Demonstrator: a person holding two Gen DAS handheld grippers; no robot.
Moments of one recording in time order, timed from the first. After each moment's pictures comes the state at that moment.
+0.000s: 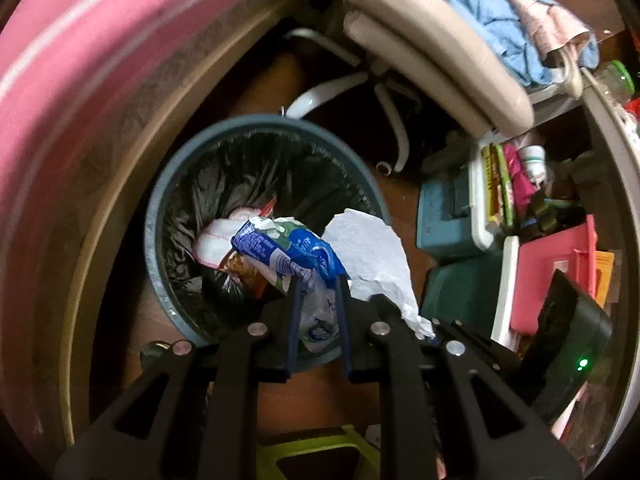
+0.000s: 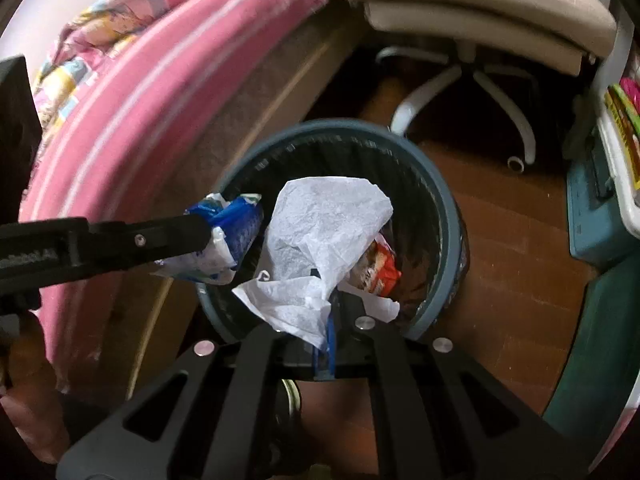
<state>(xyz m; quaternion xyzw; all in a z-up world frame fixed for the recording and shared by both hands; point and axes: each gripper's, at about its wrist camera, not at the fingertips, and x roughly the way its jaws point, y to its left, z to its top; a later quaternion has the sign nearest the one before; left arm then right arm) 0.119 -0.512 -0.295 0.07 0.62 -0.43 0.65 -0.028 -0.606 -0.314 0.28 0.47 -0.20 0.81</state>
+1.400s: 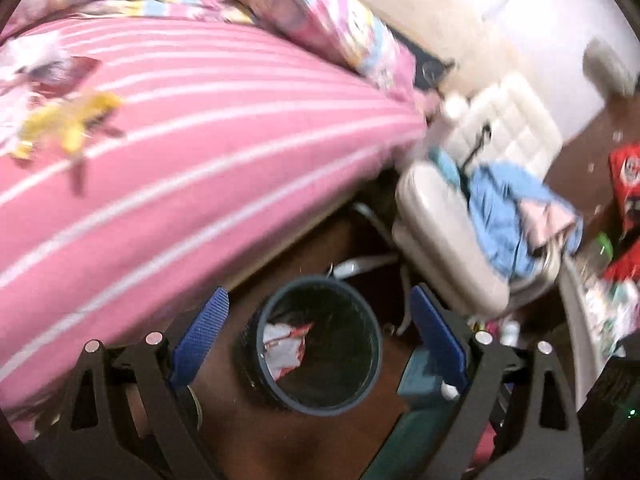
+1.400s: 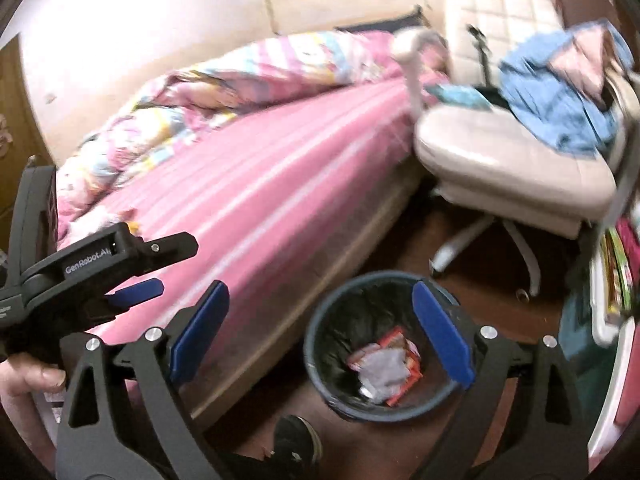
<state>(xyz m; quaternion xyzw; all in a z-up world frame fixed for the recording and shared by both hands) 0.132 -0.326 -0.118 -0.16 0.46 -0.30 0.82 -0.026 -0.502 -0.105 0.16 0.31 -0.14 0.93</state>
